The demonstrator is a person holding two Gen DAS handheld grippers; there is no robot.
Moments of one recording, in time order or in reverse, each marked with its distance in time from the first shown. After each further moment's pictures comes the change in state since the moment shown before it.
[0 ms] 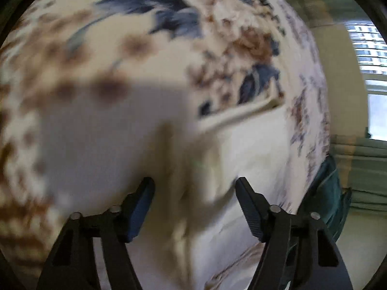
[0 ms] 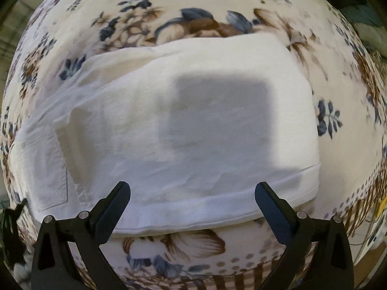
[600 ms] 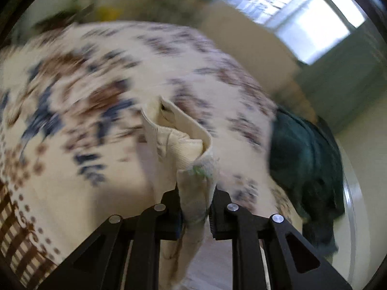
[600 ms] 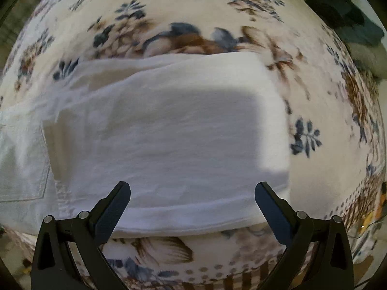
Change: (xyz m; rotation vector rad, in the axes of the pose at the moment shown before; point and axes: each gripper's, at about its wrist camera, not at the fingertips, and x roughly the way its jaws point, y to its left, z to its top) left arm -0.080 -0.162 -0.135 0.675 -0.228 -0.155; right arm -0.023 -0.038 -0.012 -0.052 -0.082 -0.044
